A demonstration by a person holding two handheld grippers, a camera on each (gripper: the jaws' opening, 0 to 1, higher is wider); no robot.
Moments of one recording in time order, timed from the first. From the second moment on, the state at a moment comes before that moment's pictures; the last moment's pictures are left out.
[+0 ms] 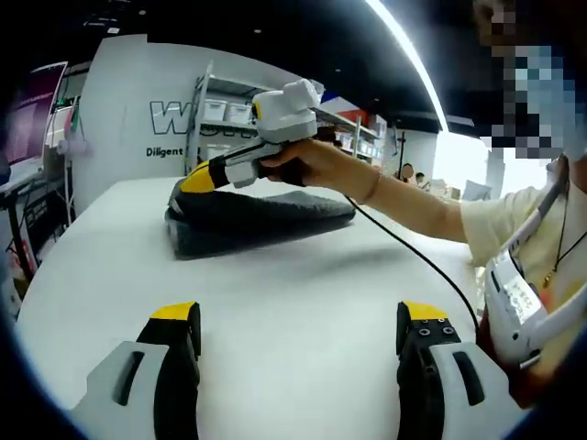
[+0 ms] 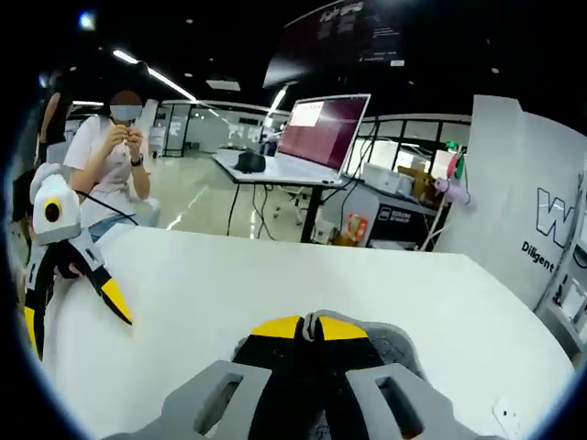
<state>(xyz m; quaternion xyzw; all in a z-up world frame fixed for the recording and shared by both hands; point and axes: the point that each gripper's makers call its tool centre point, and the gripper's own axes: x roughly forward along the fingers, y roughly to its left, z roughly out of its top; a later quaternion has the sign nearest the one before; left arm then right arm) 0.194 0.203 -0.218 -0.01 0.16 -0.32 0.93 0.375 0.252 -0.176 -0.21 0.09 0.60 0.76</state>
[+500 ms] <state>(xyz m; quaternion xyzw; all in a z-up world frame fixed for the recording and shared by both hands) 0.194 0.206 -0.219 -0.02 0.16 -0.32 0.94 0.346 0.258 -0.211 -0.25 0.11 0.63 0.72</state>
